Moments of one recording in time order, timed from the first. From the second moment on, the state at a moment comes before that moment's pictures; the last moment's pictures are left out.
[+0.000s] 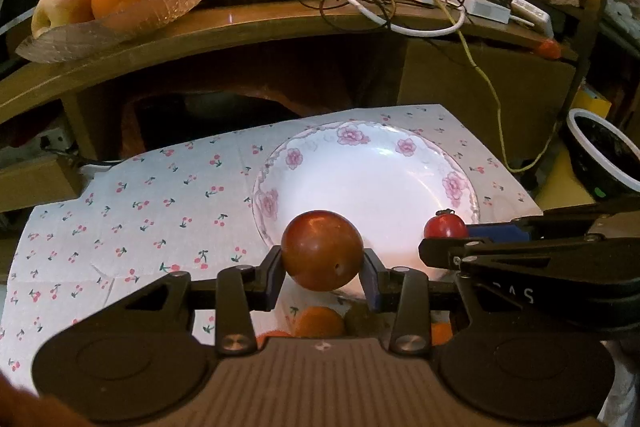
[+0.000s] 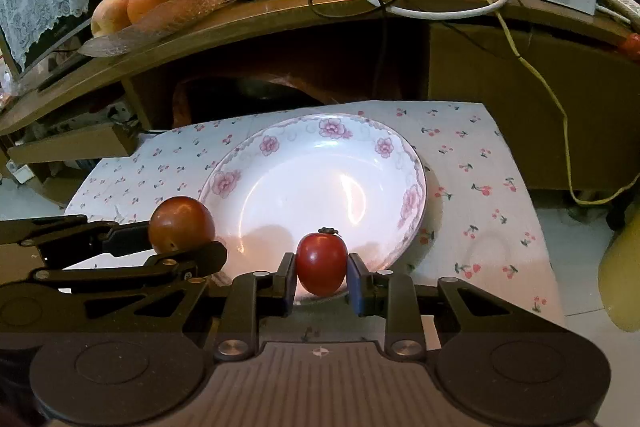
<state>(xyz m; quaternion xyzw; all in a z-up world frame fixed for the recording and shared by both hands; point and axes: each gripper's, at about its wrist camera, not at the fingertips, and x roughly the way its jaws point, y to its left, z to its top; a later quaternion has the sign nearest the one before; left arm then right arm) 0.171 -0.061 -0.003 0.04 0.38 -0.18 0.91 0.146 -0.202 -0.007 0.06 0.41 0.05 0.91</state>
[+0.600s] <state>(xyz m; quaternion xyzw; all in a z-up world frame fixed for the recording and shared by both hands) 0.182 -0.058 -0.010 0.03 0.40 -0.18 0.90 0.157 -0.204 -0.012 0.05 0.42 0.05 0.91</state>
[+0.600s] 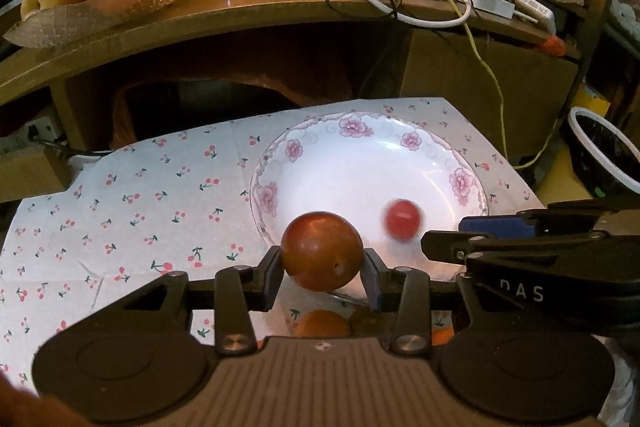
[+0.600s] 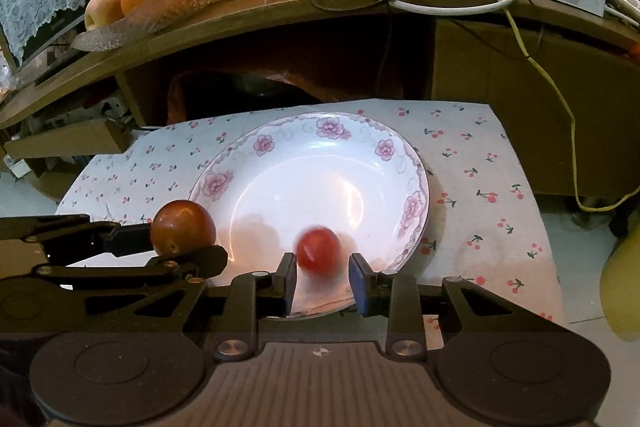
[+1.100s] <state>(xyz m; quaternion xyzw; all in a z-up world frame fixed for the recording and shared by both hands) 0.170 -0.047 0.009 0.03 0.37 -0.18 0.91 0.135 -0.217 0.002 0.06 0.40 0.06 0.91</state>
